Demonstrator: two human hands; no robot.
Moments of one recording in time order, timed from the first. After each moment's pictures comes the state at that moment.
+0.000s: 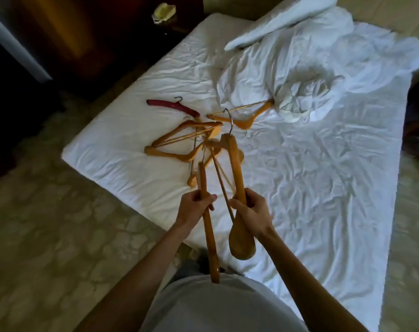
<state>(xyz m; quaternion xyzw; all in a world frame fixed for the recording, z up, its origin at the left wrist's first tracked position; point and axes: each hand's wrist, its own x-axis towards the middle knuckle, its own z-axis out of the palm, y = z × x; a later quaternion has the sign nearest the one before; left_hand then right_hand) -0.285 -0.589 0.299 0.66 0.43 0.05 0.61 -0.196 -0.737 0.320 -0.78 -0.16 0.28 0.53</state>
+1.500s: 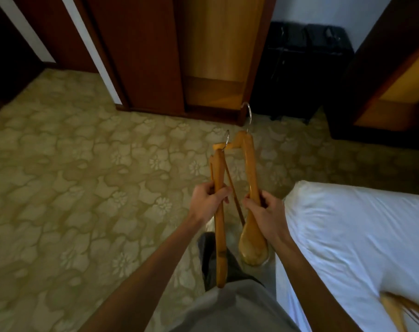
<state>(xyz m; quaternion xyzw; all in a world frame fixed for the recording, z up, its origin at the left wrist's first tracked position) -0.863 -0.072 0.321 0.39 0.64 0.44 0.49 -0.697 -0.069 0.355 -0.60 -0.53 0.51 0.30</state>
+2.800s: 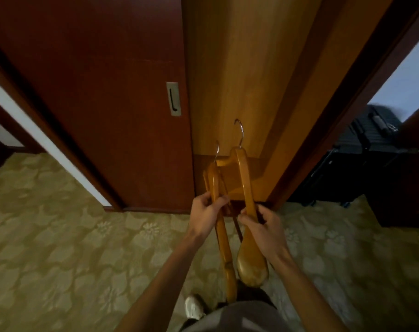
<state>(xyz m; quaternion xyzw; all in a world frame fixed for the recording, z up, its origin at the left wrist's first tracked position) -1.290 0.694 0.373 0.38 0.58 0.50 0.52 -1.132 0.675 0.405 -0.62 -0.52 0.49 0.33</state>
